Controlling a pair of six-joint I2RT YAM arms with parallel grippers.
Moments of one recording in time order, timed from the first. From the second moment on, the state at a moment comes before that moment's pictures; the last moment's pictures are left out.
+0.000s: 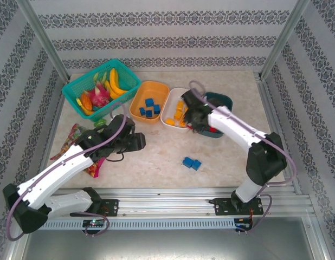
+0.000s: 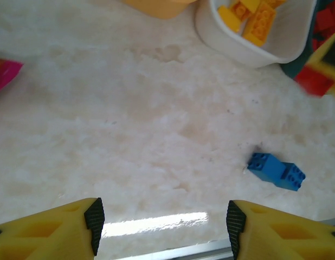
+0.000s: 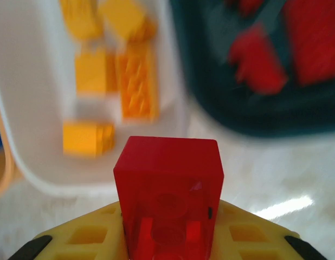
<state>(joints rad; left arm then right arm) -0.71 1.12 1.11 -0.94 -0.10 -0.79 0.48 1.66 1.37 -0.87 0.12 1.05</state>
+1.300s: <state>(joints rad) -0.77 1.49 1.38 -0.80 0.03 -0.71 0.08 1.93 1.79 -0.91 -0.14 0.68</state>
